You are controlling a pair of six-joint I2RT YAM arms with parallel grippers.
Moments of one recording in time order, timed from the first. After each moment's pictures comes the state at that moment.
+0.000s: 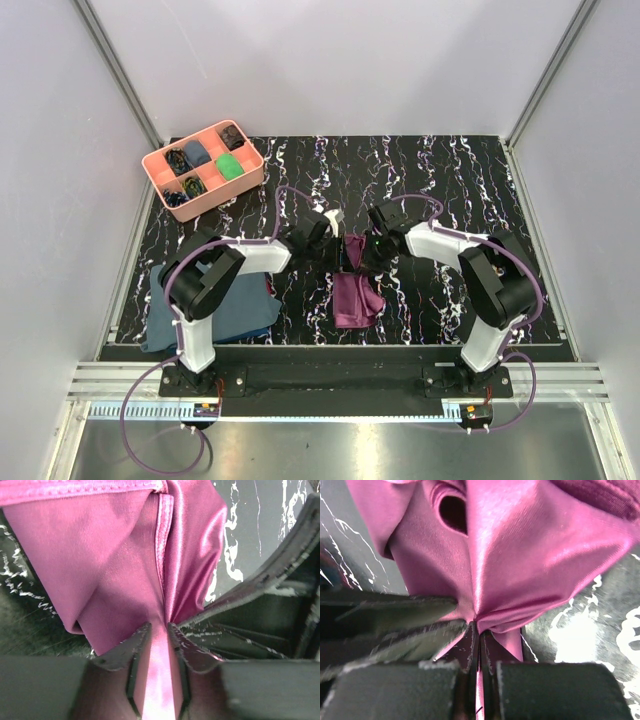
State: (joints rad) left arm -0.71 1.89 1.00 0.12 0.35 -0.65; right arm 0.53 1.76 1.02 -0.40 -0.24 0.75
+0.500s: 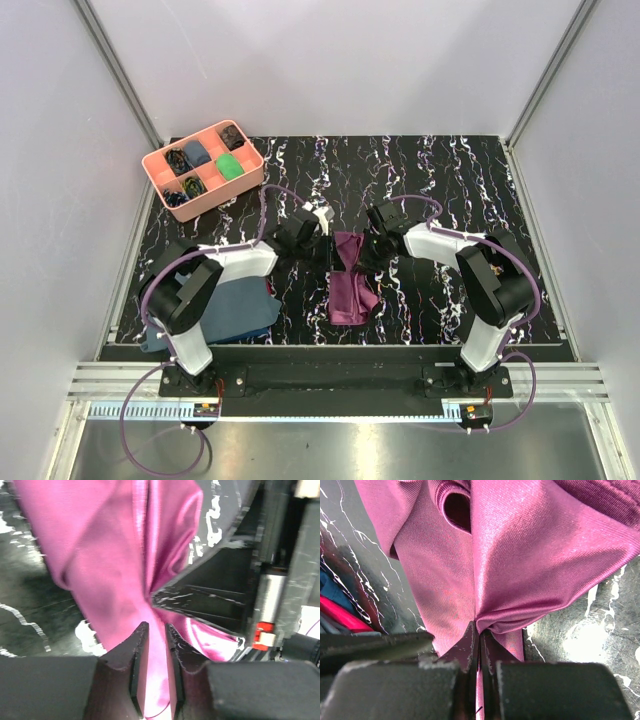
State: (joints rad) left arm -0.69 1.74 0.92 0.07 0.35 -0.65; right arm 0.54 1.78 1.02 -0.33 -0.25 0.80
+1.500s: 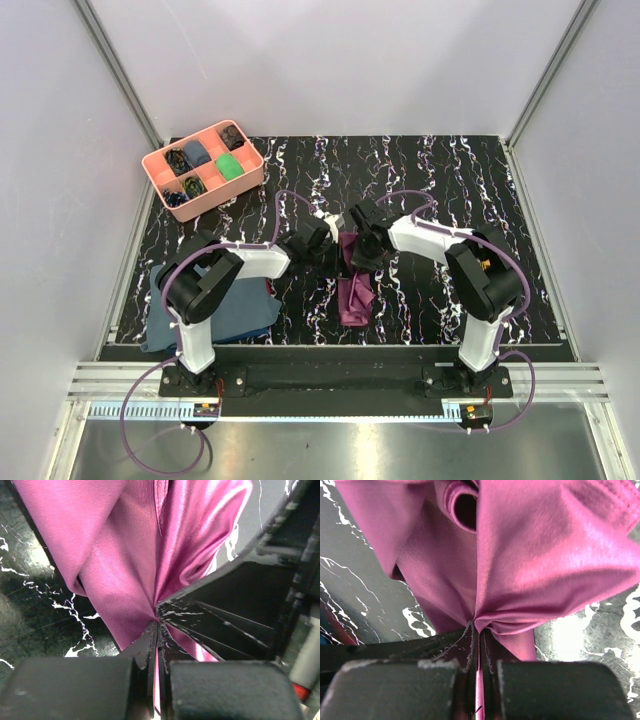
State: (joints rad) left arm -0.73 1.86 0.94 0.15 0.34 -0.66; right arm 0.62 1.84 1.16 -0.55 -0.03 0.89
